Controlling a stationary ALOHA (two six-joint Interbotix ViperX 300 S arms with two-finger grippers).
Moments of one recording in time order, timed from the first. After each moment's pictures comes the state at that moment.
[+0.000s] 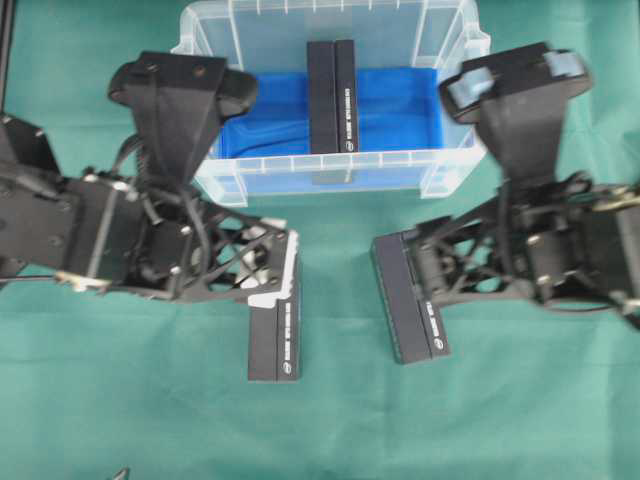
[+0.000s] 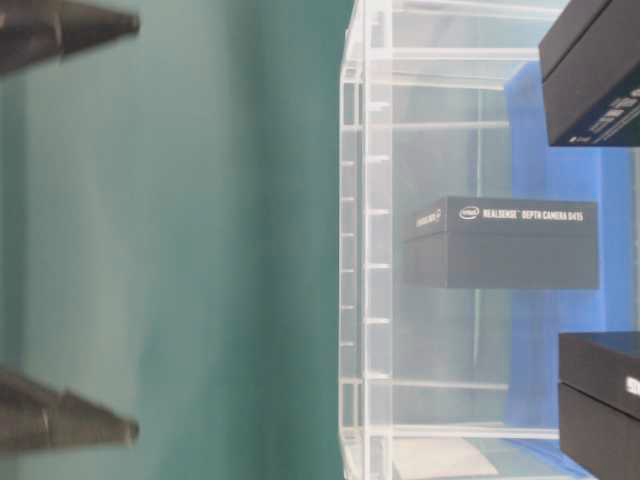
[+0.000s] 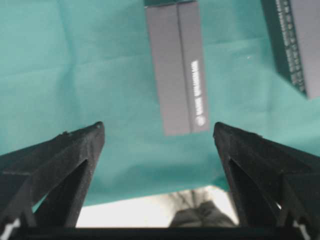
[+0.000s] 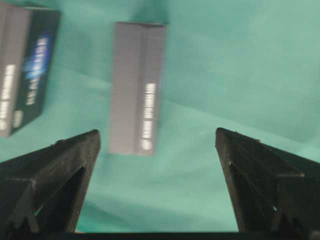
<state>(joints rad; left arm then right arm) -0.26 0.00 -0.16 0.16 1.60 -1.70 0.28 -0.10 -0.07 -0.24 1.63 1.72</state>
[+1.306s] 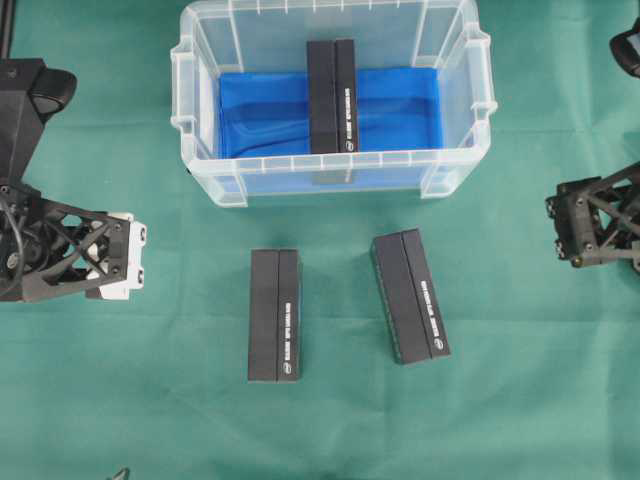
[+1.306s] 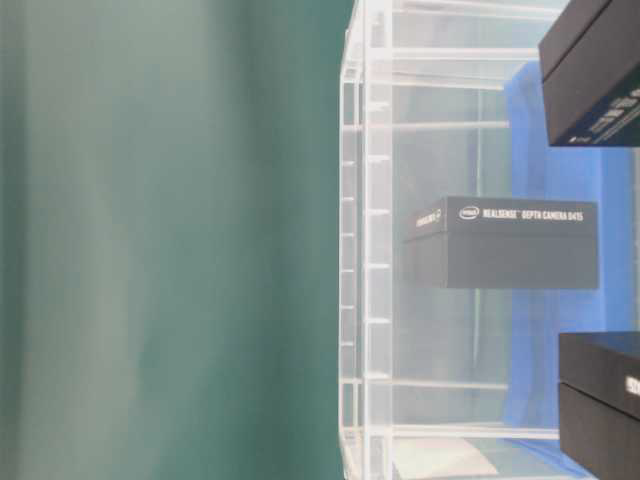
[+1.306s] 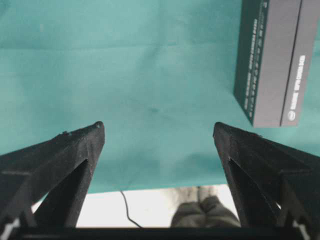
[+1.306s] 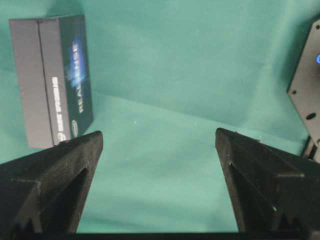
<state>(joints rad) -0.34 -0.32 0.19 0.14 1.60 -1.90 0.29 -0.42 0.24 -0.21 1.64 1.80</state>
